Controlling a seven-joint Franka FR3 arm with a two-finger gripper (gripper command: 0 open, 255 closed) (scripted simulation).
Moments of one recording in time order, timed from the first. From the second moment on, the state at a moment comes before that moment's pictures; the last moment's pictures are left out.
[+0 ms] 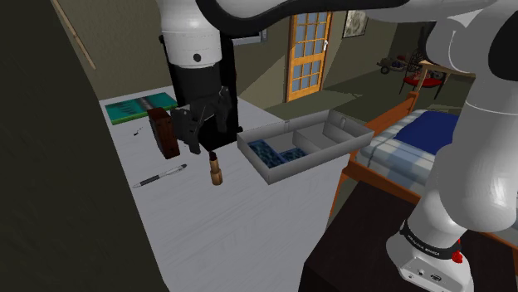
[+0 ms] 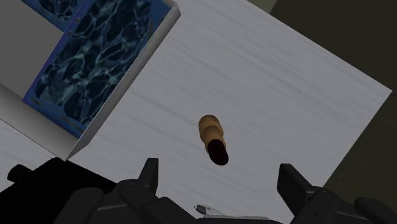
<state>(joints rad) 0.21 0.14 0.52 -1.48 -0.08 1.61 0.47</state>
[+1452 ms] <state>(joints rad) 0.21 0.13 0.52 -1.58 -0.07 1.71 0.47</state>
